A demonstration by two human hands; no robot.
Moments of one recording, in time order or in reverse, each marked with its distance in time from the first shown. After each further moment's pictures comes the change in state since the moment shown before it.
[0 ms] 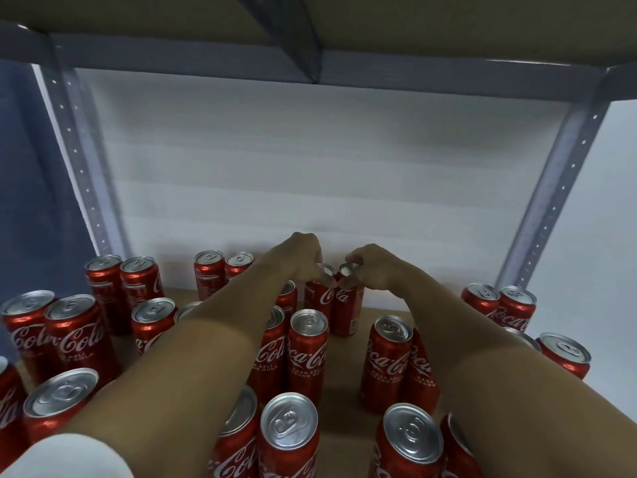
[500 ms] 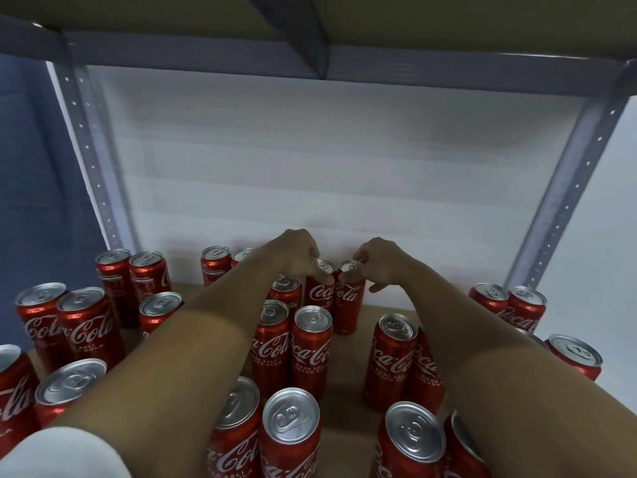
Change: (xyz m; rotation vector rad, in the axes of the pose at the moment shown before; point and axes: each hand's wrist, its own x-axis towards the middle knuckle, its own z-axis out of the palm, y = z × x) left_hand -0.010 -0.015 -0.009 -0.109 -0.022 -0.003; right_hand 0.003 -0.003 -0.003 -0.020 -0.003 0.037
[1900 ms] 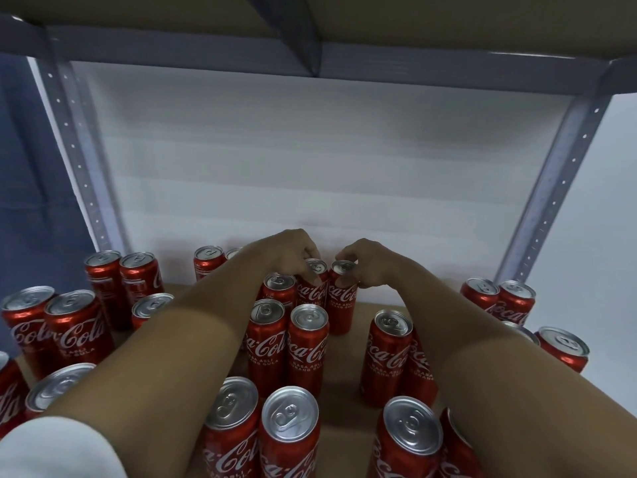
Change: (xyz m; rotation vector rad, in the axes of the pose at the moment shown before) left_hand 0.010 -0.007 -0.005 0.029 -0.112 0.086; right_hand -0.009 -0.010 0.002 -0.132 -0.063 -0.104
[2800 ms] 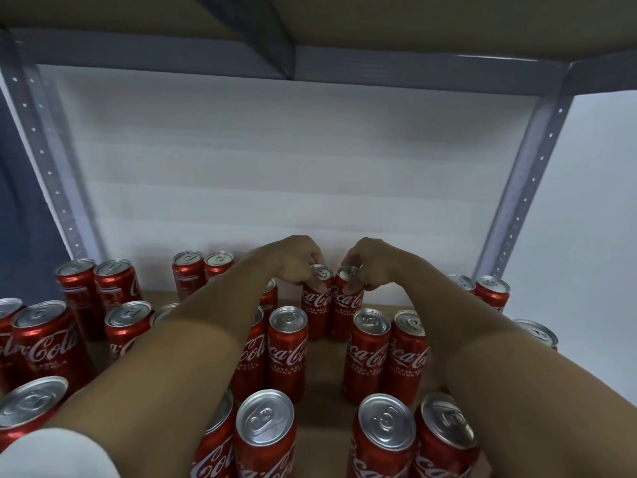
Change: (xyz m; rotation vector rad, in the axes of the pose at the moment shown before) left_hand 0.014 0.035 0.018 -0.004 -0.047 0.072; right_hand -0.018 0.024 -0.025 -0.109 -0.044 0.063
